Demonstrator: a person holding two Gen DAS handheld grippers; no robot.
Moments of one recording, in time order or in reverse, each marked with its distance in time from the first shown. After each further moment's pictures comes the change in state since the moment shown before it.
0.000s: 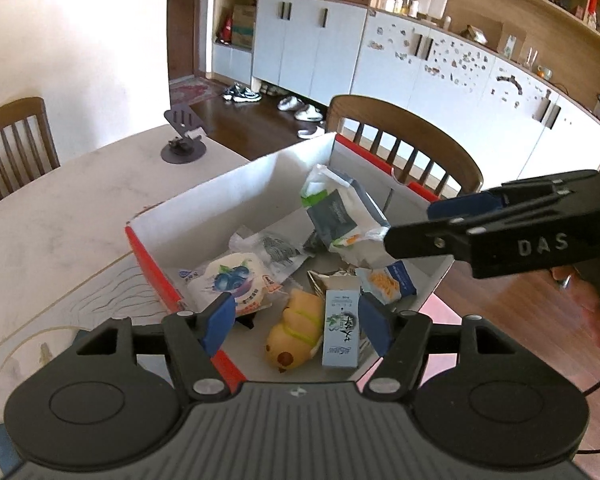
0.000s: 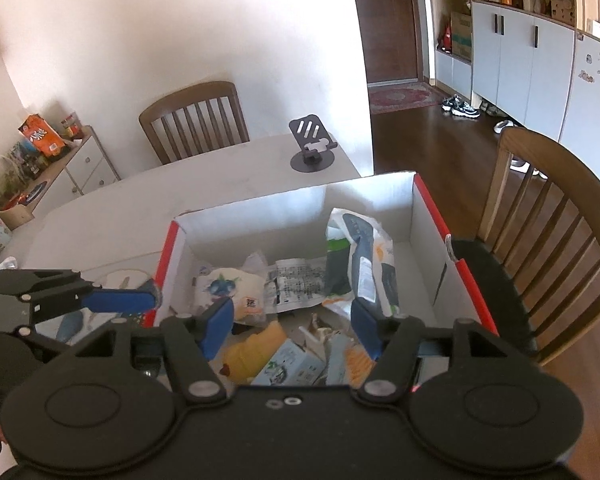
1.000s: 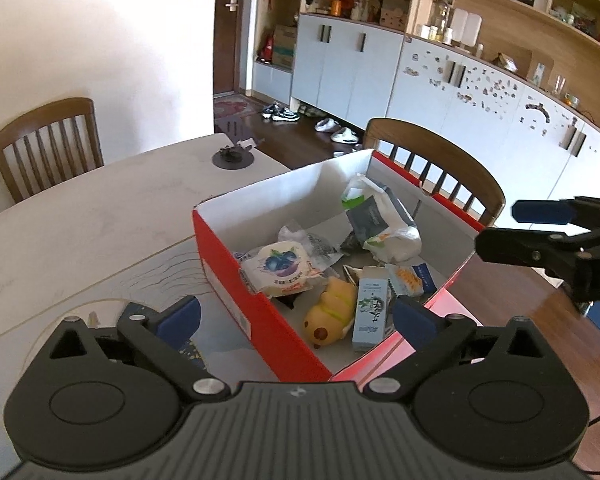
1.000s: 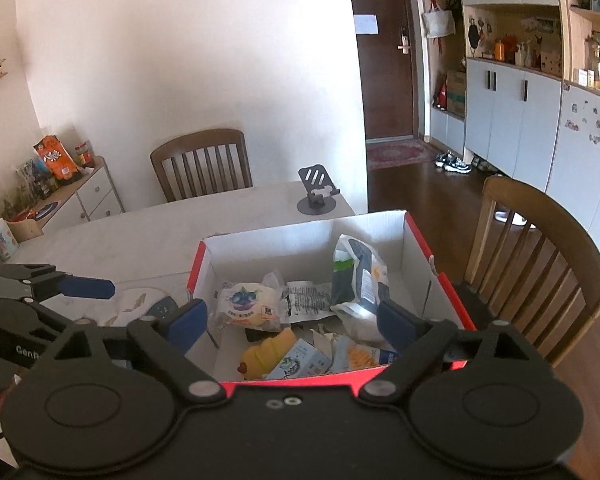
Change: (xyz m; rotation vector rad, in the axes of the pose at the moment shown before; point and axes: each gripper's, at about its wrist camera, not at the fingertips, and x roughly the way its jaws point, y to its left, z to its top) left arm -0.048 0.013 -0.028 -0.068 -0.068 0.102; right arm -0.052 0.026 -0.038 -0.053 -0.185 -0.035
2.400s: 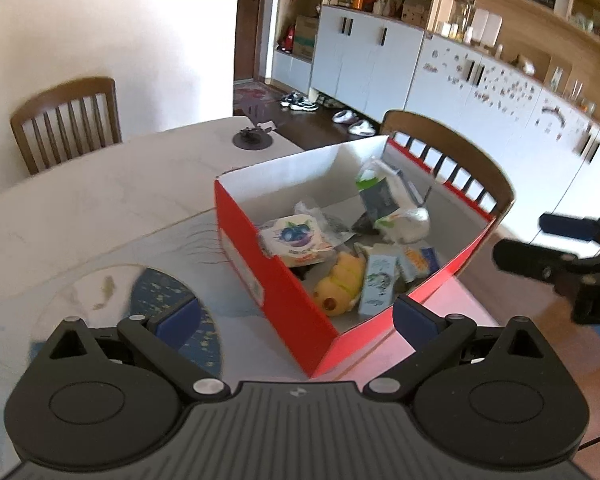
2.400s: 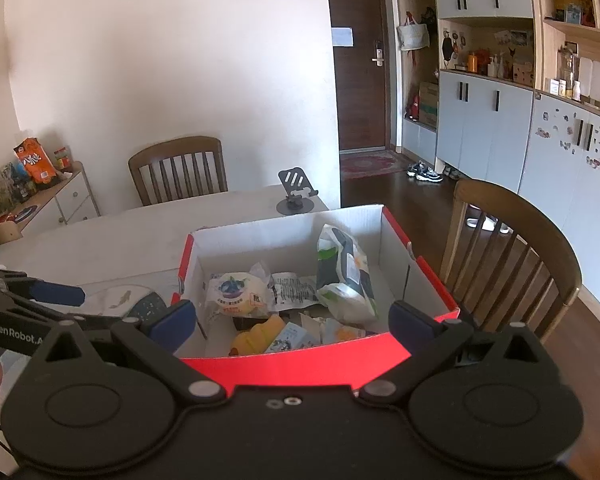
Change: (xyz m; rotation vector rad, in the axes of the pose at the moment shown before) left arm -0.016 0.000 -0.018 -0.036 0.034 0.050; right arm -0.014 0.017 -0.026 0.010 -0.038 -0.095
